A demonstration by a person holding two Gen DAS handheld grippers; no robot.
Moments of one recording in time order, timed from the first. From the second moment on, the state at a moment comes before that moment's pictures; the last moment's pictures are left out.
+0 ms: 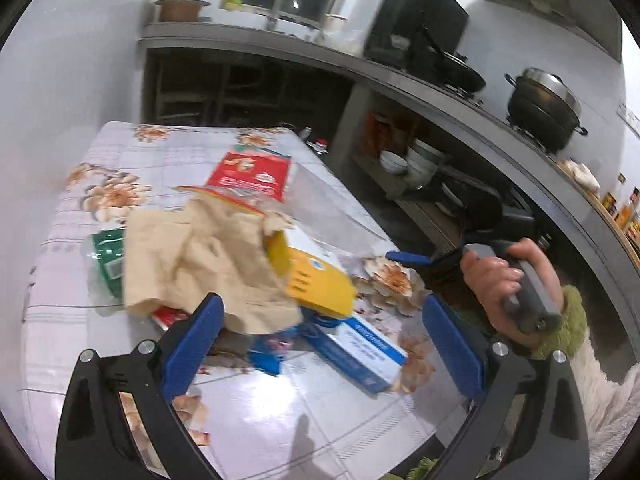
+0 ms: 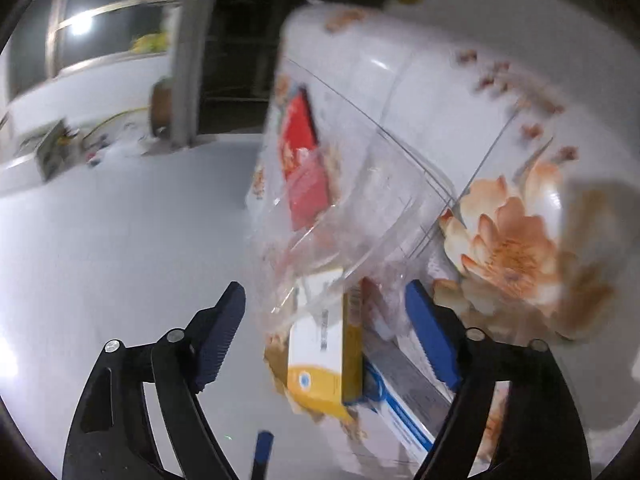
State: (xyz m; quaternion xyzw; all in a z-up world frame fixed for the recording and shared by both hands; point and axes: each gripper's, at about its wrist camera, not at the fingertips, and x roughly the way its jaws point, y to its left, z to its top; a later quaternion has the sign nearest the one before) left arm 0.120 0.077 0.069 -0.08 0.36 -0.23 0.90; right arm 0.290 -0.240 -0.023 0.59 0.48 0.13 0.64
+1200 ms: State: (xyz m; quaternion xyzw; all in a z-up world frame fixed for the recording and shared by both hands) left arm 0.353 0.158 0.039 -0.28 0.57 -0.15 0.76; right arm 0.207 -0.292 -0.055 0.57 0.50 0.16 0.63
